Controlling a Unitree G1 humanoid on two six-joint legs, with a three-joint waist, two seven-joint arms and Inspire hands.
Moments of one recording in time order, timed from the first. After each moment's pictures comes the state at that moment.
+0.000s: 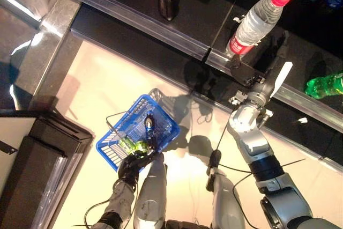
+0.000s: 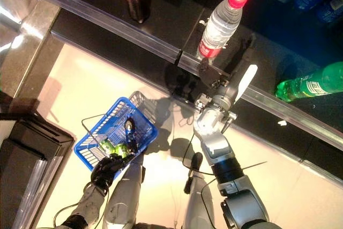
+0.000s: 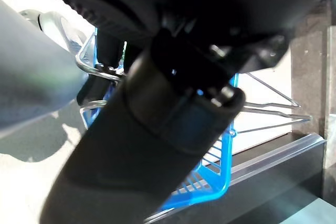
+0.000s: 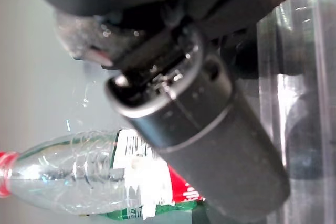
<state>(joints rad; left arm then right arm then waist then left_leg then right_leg) -0.16 0.22 -0.30 0.89 -0.93 -0.27 0.06 -0.62 -0.28 0.22 0.19 0.16 0.01 -0.95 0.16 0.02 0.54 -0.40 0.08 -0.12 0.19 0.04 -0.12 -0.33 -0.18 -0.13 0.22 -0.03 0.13</state>
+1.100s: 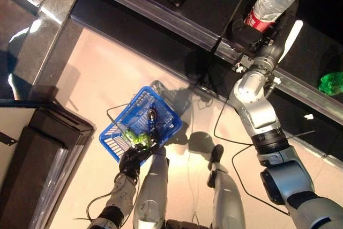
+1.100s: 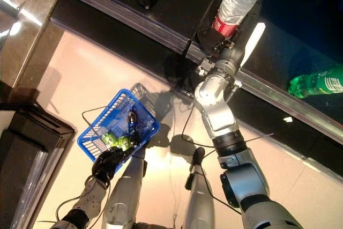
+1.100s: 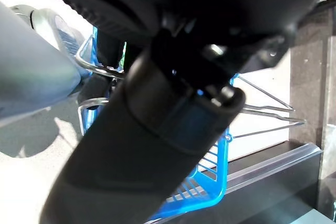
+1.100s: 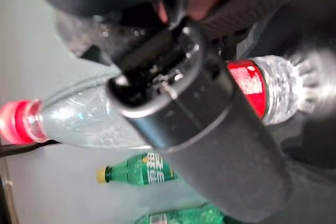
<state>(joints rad) -0.19 0.22 -0.30 0.84 -0.96 -0.26 0.09 -0.85 -0.32 0.21 0.21 0.22 0.08 -0.88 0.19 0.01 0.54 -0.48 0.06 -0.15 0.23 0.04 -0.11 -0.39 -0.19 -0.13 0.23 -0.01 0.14</state>
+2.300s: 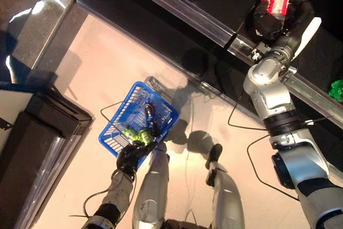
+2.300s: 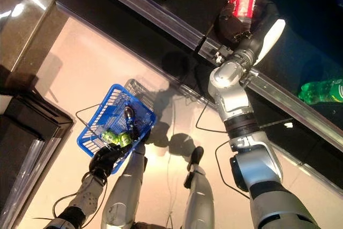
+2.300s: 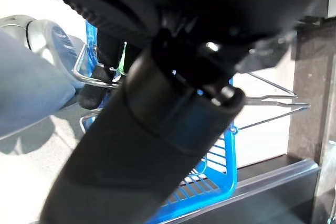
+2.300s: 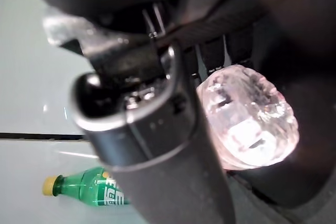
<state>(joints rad) -0.19 0.26 -0.31 0.81 -1.00 -0.24 0.09 -1.00 -0.44 0.22 0.50 0.34 0.10 -0.94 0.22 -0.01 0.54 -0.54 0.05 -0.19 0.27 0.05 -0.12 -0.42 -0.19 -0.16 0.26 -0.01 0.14</state>
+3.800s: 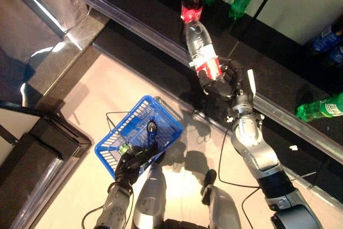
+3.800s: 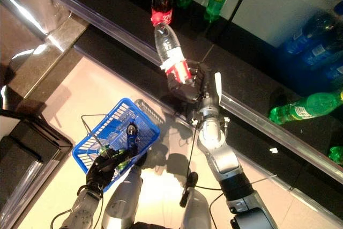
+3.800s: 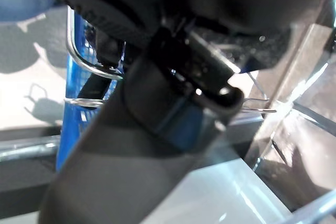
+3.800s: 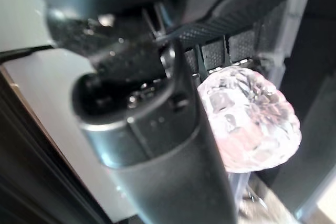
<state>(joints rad) 0.05 0.28 -0.26 0.50 -1.01 -0.25 -0.03 -0.41 -0.35 0.28 -0.03 0.33 0.09 -0.42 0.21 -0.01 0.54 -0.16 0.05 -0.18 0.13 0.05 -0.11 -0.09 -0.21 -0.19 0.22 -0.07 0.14</state>
